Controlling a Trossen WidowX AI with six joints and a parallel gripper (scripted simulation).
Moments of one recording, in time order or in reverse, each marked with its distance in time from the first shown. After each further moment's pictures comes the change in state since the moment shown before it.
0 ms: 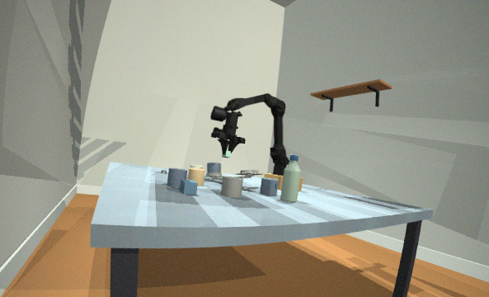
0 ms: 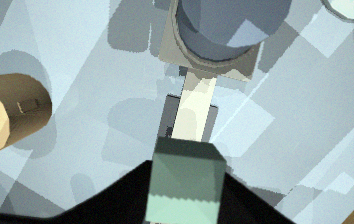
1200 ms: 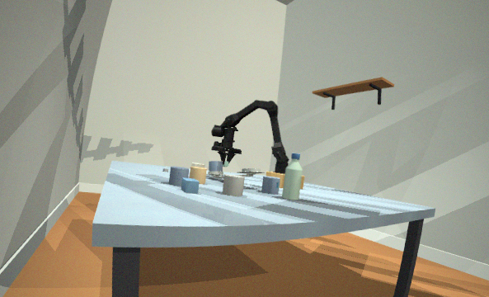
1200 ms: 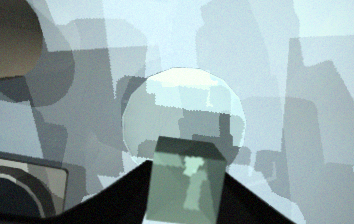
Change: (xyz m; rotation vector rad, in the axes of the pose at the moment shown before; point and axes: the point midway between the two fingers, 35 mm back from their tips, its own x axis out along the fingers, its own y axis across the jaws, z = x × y) arm 0.061 -0.158 0.170 0.057 -0.012 -0.035
